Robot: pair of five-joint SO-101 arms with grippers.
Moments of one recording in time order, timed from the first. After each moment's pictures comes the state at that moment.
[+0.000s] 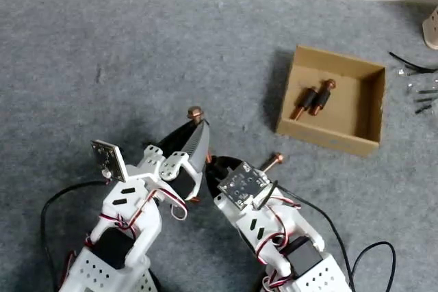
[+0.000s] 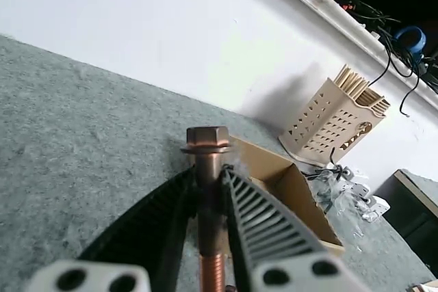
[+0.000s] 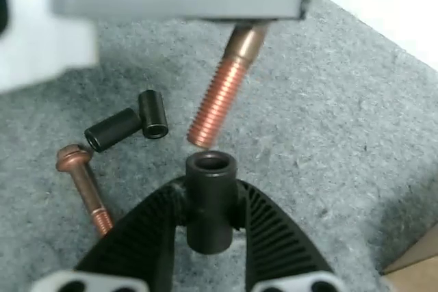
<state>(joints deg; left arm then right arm) 25.7 -103.6 96.0 17.7 36.4 -39.3 -104.2 95.5 38.8 18.4</state>
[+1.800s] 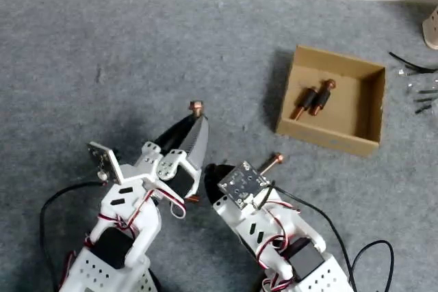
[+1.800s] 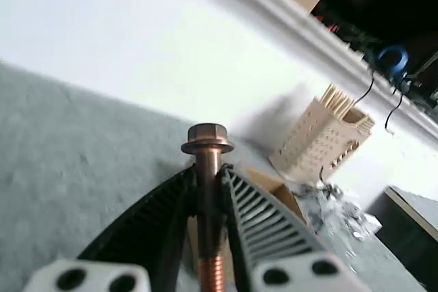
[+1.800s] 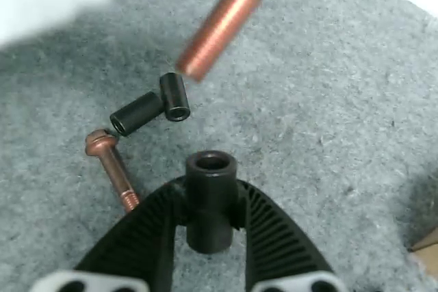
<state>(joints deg) 25.0 -103.6 95.5 13.4 35.7 -41.8 -104.5 92.4 45.8 13.8</state>
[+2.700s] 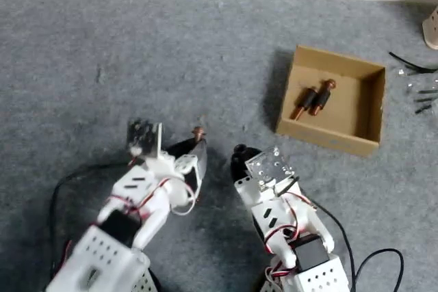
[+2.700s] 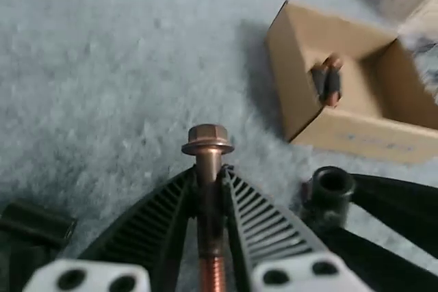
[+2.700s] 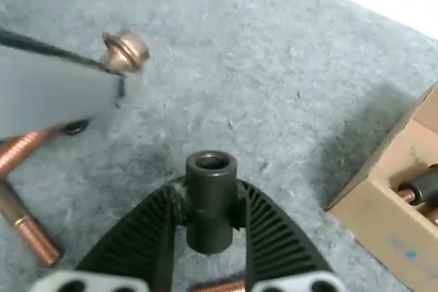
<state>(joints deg) 24.7 -77.2 85.1 27.6 27.6 -27.3 -104.5 95.5 40.7 14.1</state>
